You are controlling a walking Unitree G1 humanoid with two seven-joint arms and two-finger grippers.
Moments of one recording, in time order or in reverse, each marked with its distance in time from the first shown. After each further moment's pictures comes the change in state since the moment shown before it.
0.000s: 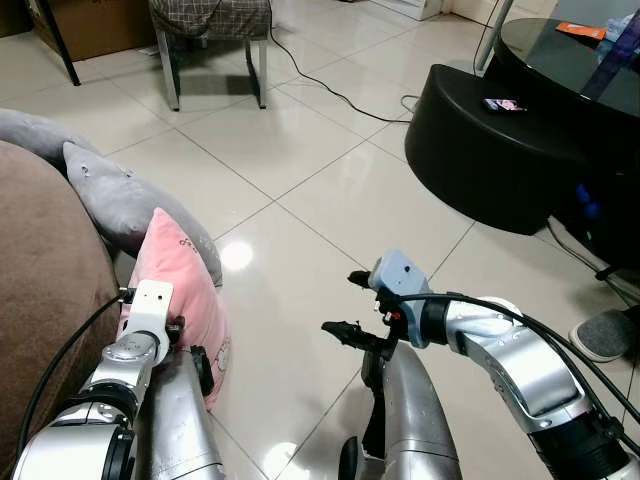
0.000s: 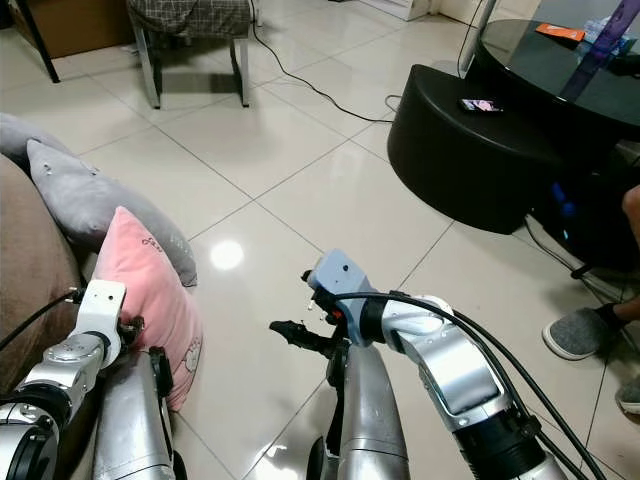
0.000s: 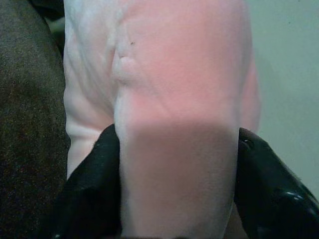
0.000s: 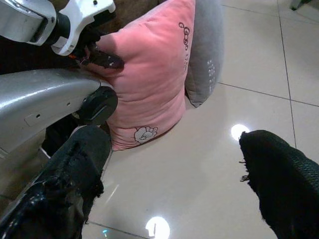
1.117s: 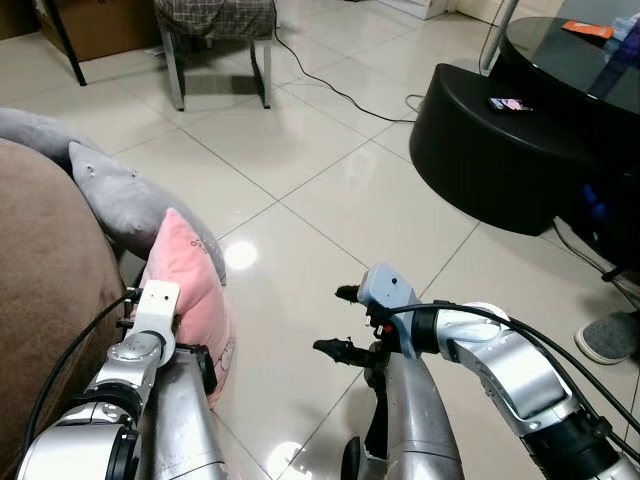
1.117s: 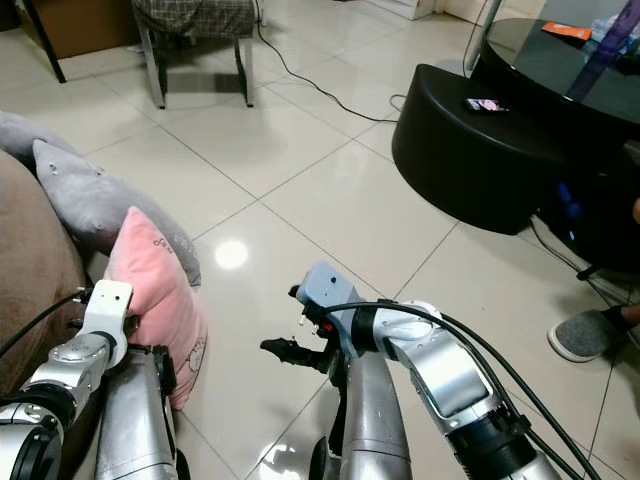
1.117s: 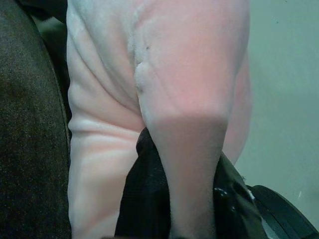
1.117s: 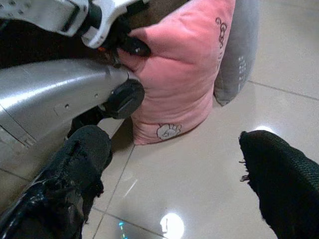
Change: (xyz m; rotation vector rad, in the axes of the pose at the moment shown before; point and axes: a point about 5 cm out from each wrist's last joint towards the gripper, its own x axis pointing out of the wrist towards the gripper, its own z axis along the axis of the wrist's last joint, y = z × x) left arm 0.001 -0.009 0.001 -0.001 -0.005 -0.049; right arm 0.011 0.009 -0.011 0.002 0.031 0.104
